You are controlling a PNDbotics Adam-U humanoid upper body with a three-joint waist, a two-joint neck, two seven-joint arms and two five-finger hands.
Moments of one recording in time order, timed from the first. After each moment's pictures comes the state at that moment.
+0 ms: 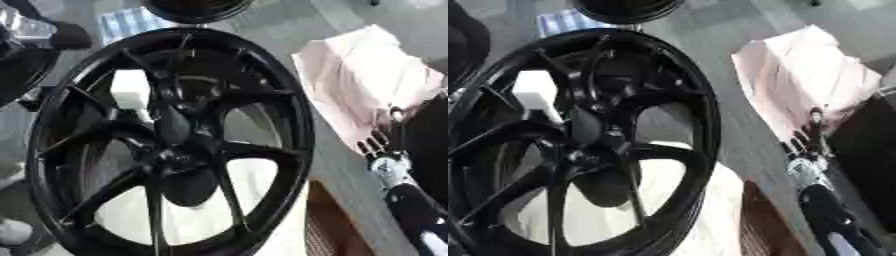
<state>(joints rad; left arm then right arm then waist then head) -1.11 0.84 -0.47 -1.70 -0.15 0.10 -0.22 -0.41 -0.44 -0.09 -1.09 -0.17 -0.18 -0.70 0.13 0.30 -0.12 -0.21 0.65</state>
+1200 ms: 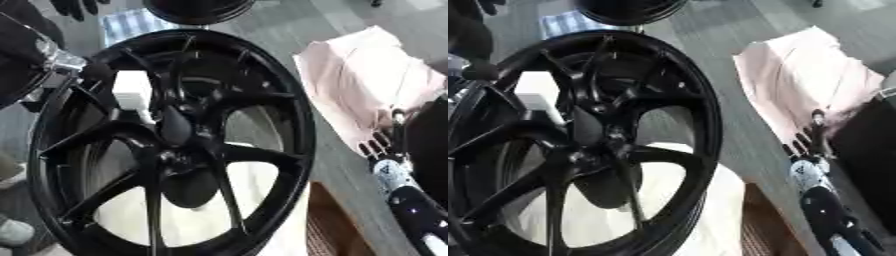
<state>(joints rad) -1.19 0.73 -0.56 -1.49 -0.19 0.10 -0.53 -0.41 -0.44 -0.09 -1.09 -0.17 -0.18 -0.70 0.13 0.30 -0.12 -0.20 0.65</state>
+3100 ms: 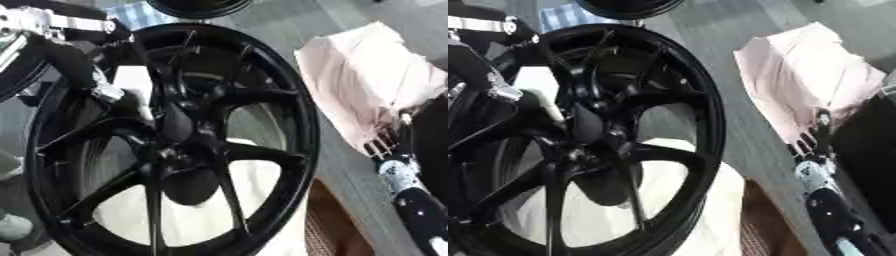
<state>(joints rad) -1.25 0.59 -0.59 -1.24 -0.21 0.02 -0.77 -0.42 -0.43 -0.08 -1.10 -0.18 -0.17 -0.70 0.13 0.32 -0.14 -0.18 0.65</state>
